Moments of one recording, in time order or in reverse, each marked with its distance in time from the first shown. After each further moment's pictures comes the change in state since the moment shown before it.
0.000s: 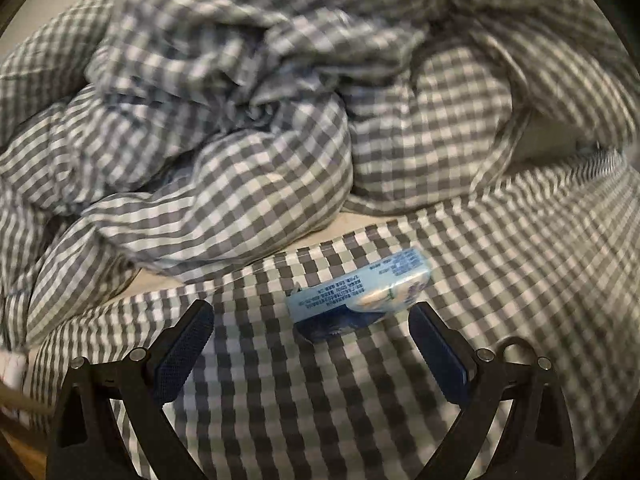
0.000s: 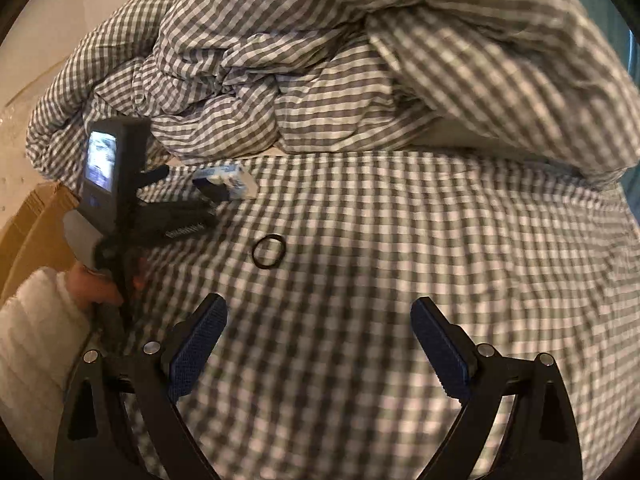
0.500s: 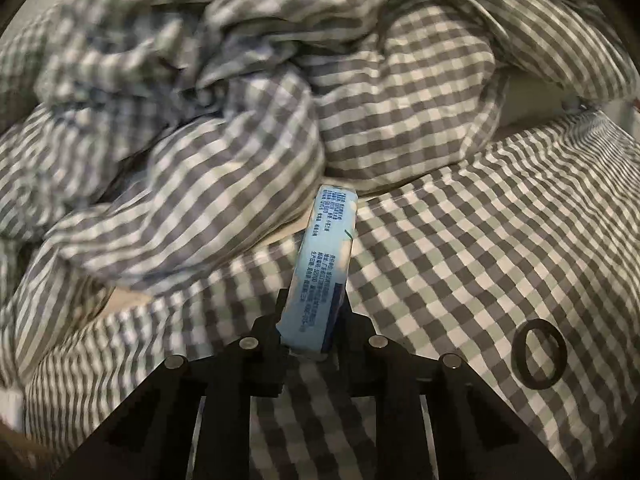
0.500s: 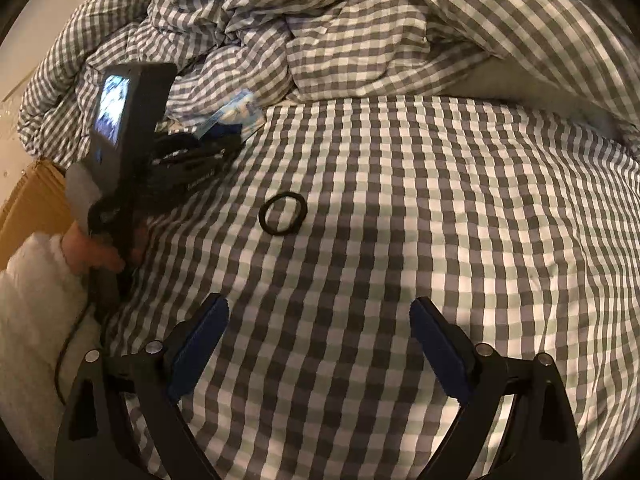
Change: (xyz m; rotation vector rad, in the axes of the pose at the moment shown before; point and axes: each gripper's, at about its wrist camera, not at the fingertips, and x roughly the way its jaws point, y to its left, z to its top) left arm 0.015 -0.008 -0.004 0.062 0.034 -0.039; right arm 0.052 0.008 -0.013 -0.004 0.075 0.026
